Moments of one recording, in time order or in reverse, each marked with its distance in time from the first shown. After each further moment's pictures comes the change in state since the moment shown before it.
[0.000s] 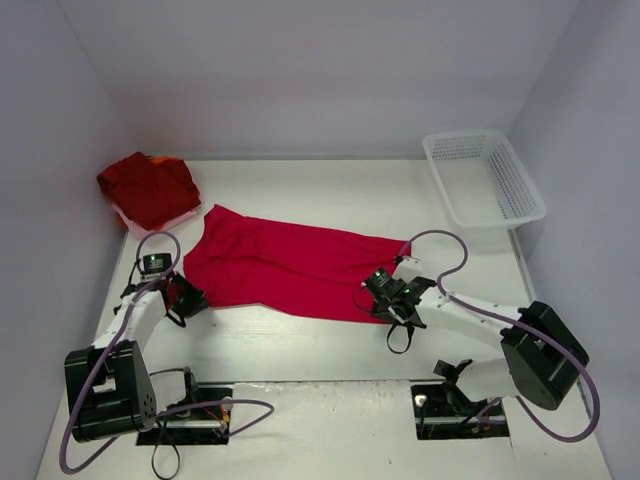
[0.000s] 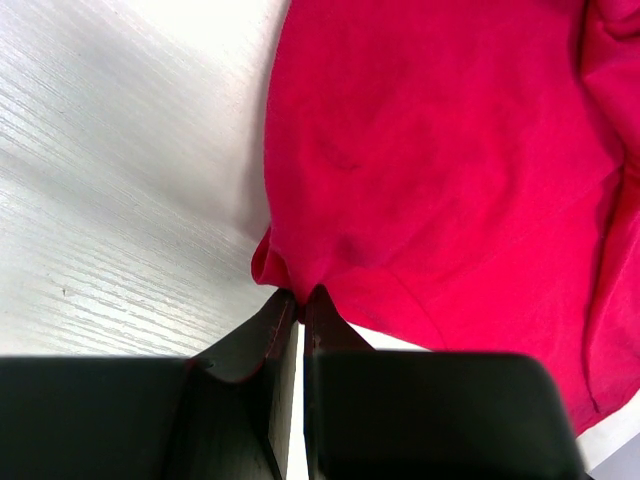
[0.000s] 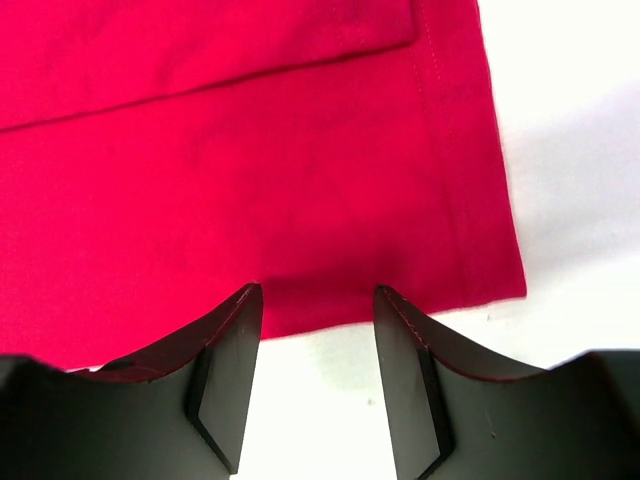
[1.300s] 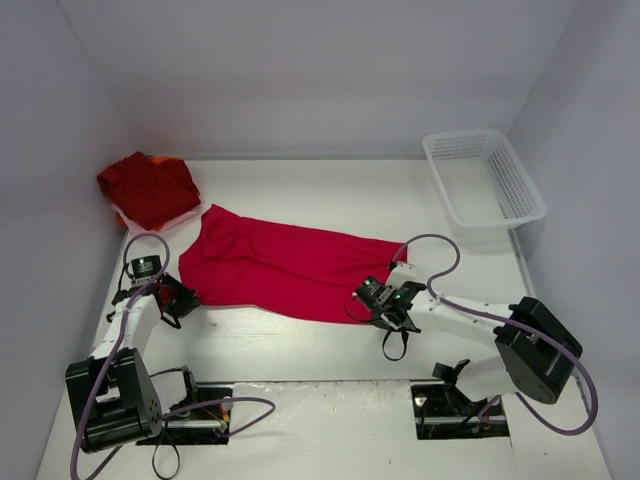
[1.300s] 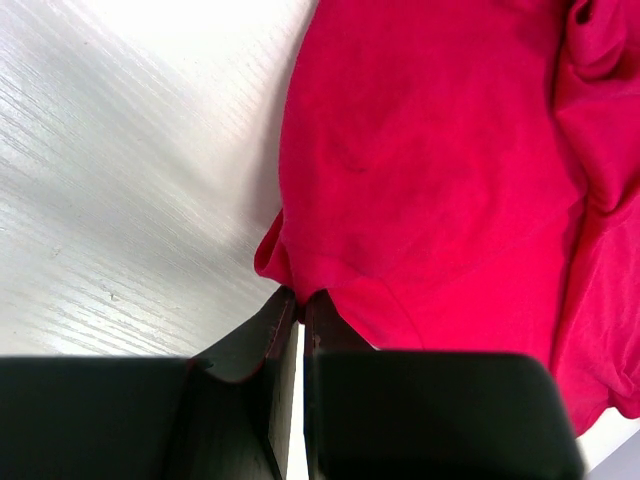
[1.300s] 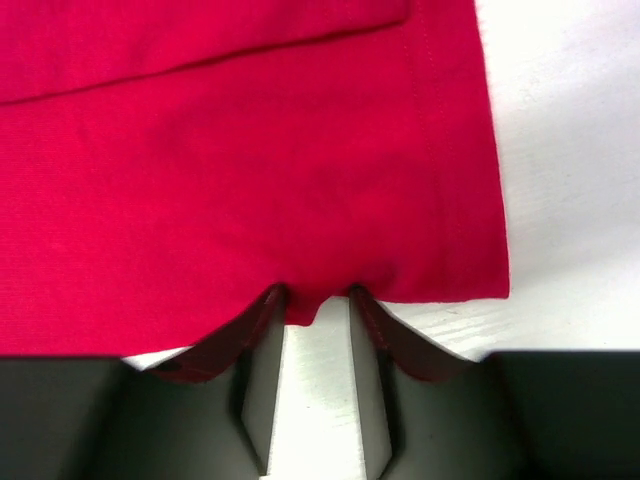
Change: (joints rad) left arm 0.082 -0.045 -0.013 0.006 0.003 0.000; right arm 0.090 0.020 0.003 -0.038 0.034 0.085
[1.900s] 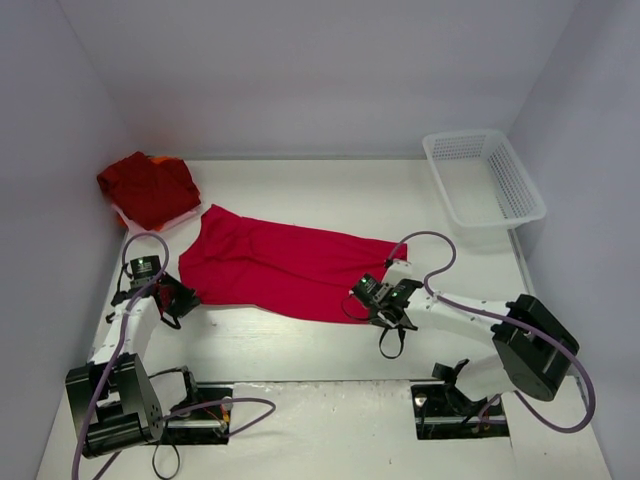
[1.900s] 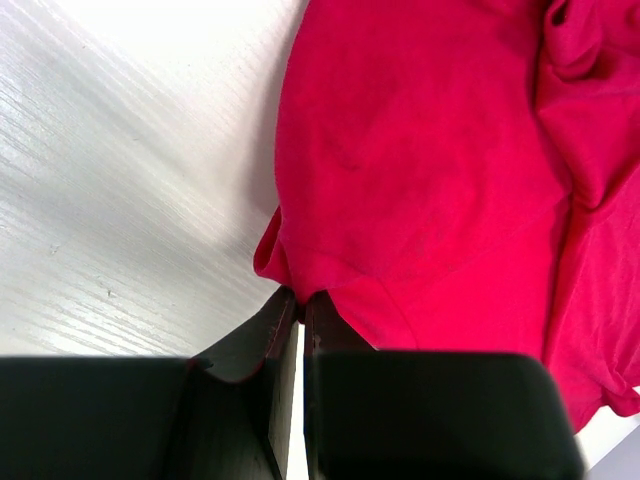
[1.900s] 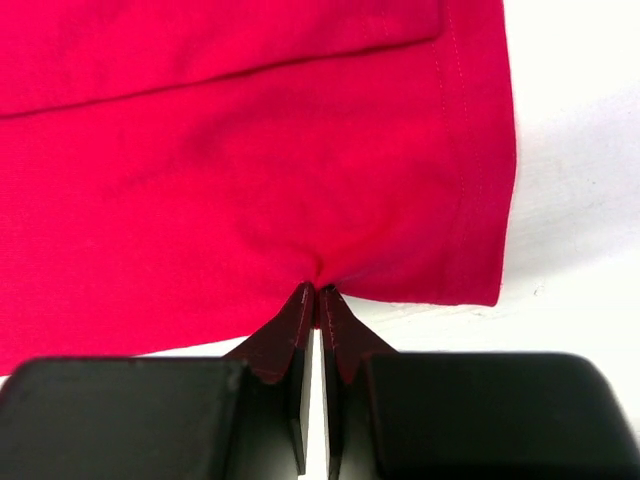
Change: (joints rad) left arm 0.001 -0.026 0.000 -0.003 0.000 -0.003; right arm 0.013 0.026 0.033 0.002 0.001 0.005
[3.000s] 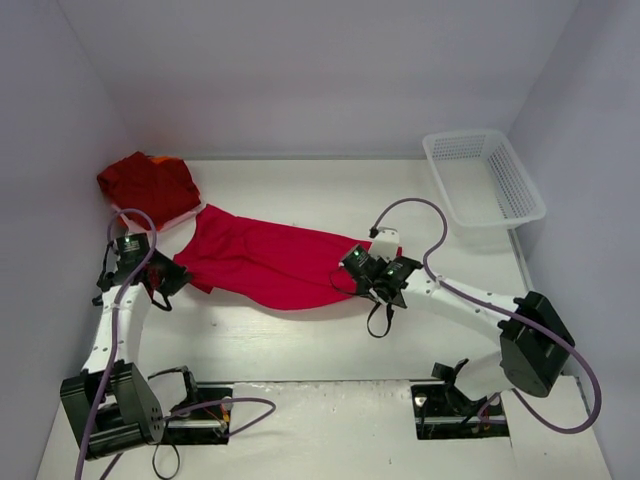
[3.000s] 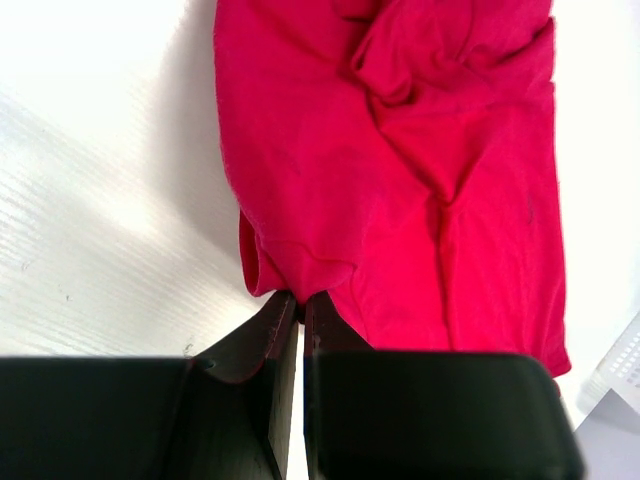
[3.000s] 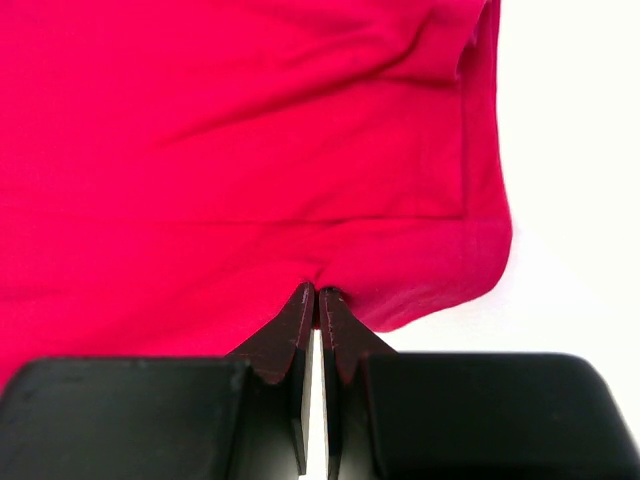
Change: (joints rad) left arm 0.000 -0.015 0.208 -0.116 0.008 -0.010; right arm -0.016 0.026 0.244 -0.032 0.073 -0.172
